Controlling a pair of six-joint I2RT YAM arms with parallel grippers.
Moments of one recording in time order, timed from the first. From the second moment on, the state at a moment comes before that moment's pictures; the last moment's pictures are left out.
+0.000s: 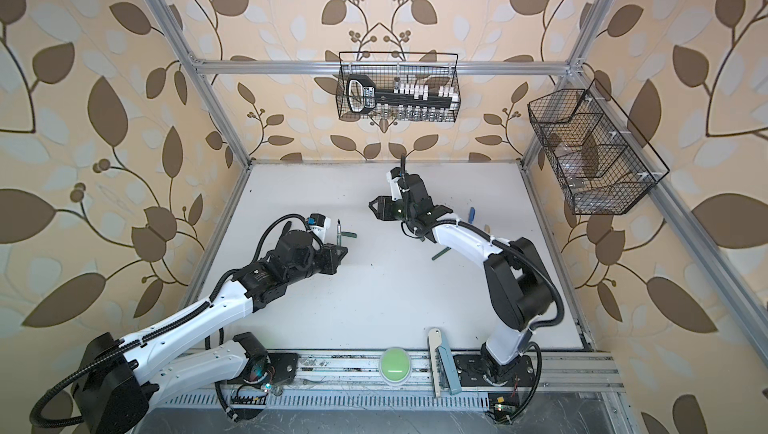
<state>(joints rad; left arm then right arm) -0.64 0.98 0.64 -0.22 0.03 -0.56 0.52 1.80 1.27 -0.05 -0.24 0.48</state>
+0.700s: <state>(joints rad) -0.64 0.78 0.68 -0.44 -0.11 -0.53 0.59 2.29 1.74 -0.19 -0.31 0.44</state>
